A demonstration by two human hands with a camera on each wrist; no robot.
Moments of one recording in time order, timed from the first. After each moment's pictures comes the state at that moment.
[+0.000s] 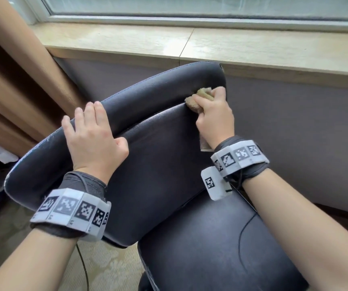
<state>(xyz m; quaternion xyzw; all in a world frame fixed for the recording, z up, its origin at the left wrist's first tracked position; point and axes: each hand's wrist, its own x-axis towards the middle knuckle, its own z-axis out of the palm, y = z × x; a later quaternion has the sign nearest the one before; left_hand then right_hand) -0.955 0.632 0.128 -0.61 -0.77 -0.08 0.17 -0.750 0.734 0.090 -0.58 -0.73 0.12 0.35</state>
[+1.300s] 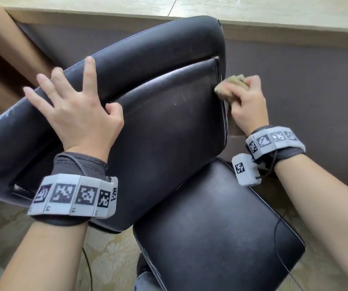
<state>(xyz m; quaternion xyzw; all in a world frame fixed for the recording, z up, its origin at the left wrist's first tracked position) -0.938 0.641 0.116 -0.57 -0.79 -0.16 0.16 -0.669 0.740 0.022 -0.59 -0.71 0.11 0.38</state>
